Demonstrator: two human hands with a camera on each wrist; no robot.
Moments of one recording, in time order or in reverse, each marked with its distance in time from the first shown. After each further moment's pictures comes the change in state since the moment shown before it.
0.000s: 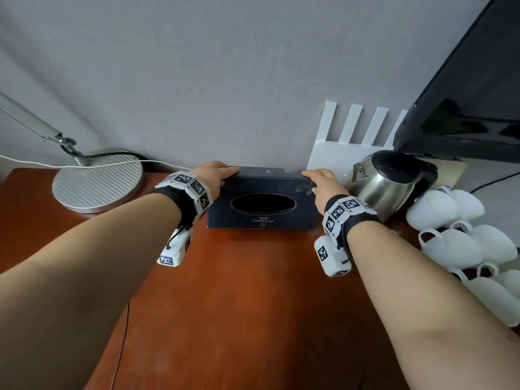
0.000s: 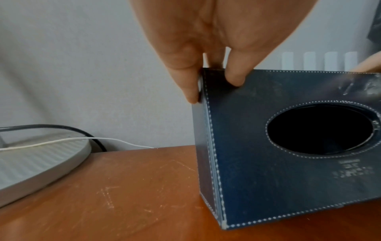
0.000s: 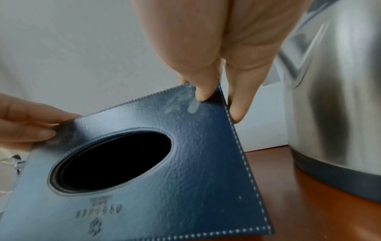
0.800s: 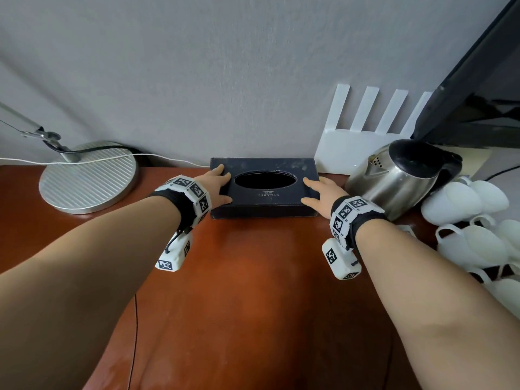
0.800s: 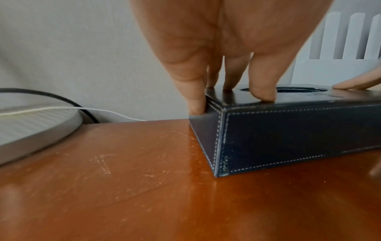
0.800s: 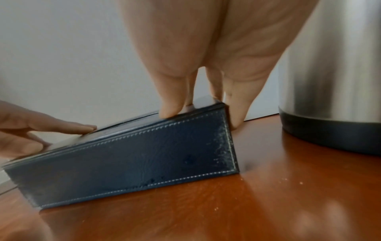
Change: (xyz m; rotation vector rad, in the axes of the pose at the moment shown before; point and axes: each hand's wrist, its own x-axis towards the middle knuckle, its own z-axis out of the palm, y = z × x) left_hand 0.014 -0.002 0.020 0.061 -0.177 -0.085; right_hand 0.022 0.010 0.021 -0.101 -0.197 0.102
